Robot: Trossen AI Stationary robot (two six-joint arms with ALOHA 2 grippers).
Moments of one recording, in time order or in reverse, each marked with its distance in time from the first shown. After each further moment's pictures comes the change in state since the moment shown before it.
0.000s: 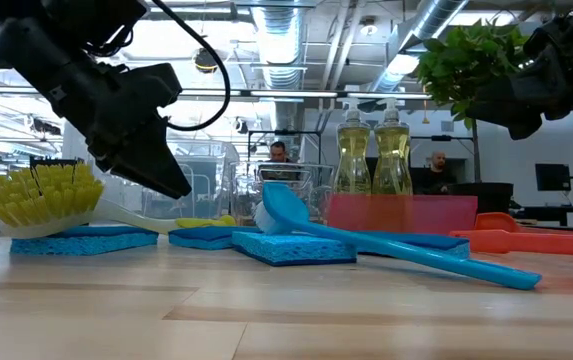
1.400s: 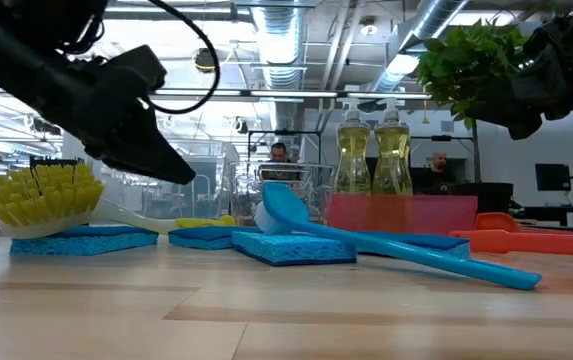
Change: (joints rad) left arm -0.066 0.001 -0.117 0.317 -0.106 0.189; right arm 0.000 0.000 0.000 0.000 0.000 0.001
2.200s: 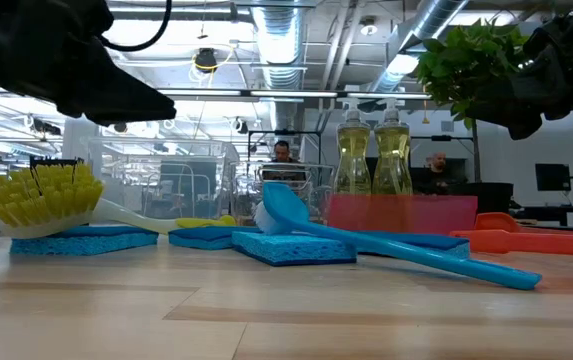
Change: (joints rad) left arm -0.156 -0.143 -0.178 0.437 -0.146 0.370; right arm 0.000 0.000 0.000 0.000 0.000 0.000
